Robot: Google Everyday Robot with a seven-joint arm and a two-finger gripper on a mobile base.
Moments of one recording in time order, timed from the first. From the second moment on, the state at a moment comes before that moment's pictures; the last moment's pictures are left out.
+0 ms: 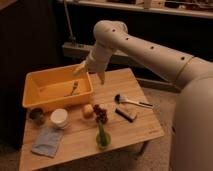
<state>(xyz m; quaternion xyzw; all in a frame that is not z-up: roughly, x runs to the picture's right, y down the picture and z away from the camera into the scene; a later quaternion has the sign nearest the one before) -0.081 -0.040 0.679 -0.09 -0.36 -0.60 0.71</state>
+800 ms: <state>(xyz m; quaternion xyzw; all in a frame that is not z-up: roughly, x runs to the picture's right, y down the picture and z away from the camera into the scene) -0.072 0.009 0.690 -0.10 -0.35 -0.61 0.70</state>
